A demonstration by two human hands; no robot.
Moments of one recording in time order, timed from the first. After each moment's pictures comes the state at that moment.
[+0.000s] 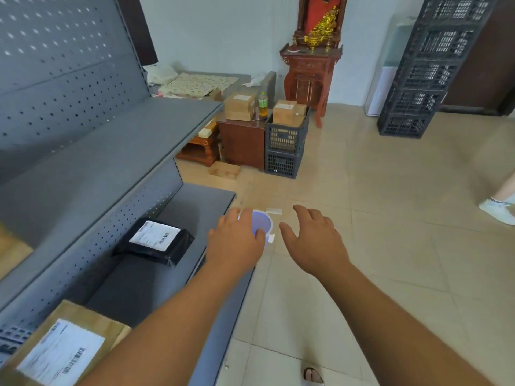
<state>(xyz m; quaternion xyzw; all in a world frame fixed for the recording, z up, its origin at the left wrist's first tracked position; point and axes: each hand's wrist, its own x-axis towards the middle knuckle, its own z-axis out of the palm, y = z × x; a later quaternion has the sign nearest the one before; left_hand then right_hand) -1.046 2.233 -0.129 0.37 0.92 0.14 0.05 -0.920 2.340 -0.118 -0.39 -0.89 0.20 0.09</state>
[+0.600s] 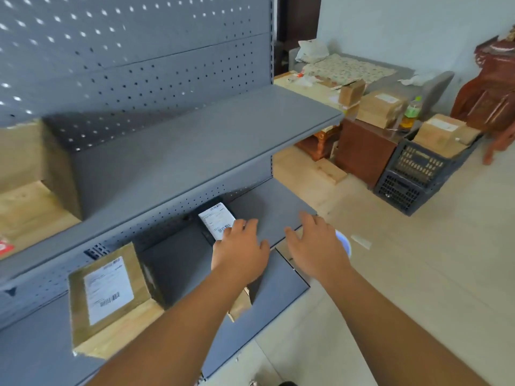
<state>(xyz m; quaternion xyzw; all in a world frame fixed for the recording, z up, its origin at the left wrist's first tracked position) -1.147 2.253 -0.156 0.07 0.99 0.12 0.09 -1.123 2.412 -0.157 -0.13 -0.96 0.25 -0.01</state>
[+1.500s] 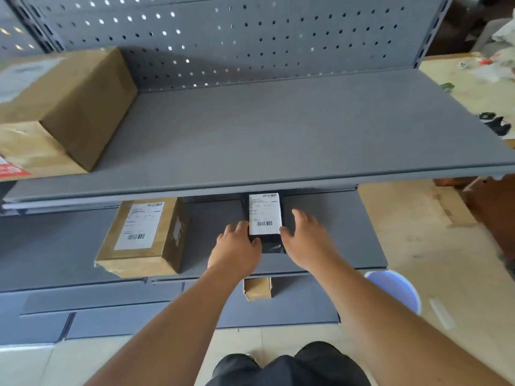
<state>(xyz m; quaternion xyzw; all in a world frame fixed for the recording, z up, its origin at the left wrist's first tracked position) -1.224 2.245 -0.227 -0.30 0.91 0.26 0.11 -1.306 2.387 -0.241 0.16 -0.94 0.25 -0.16</state>
